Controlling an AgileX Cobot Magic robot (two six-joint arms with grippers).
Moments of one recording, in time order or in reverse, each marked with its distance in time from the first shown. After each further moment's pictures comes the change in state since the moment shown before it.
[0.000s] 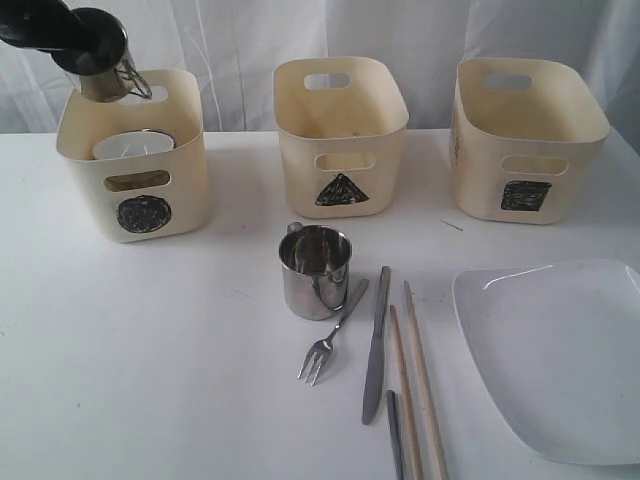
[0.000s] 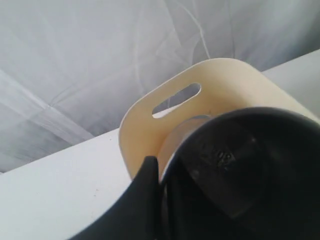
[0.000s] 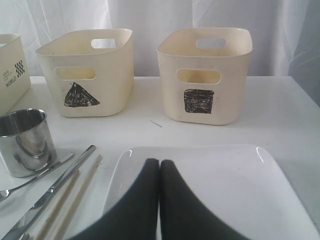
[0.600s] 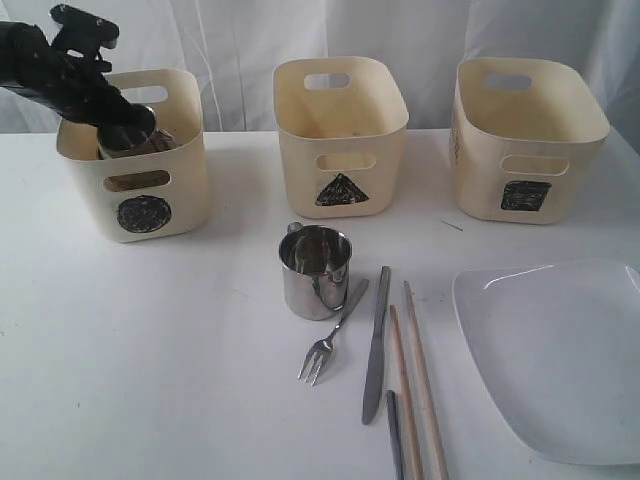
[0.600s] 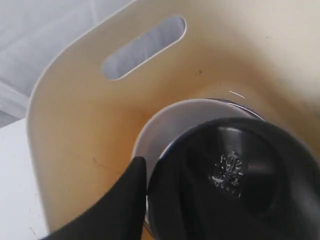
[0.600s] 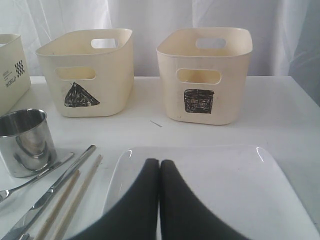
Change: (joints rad) left arm 0.002 0.283 -0.083 -0.010 -0.083 0.000; right arm 0.000 0.000 0.000 0.000 0.000 0.000
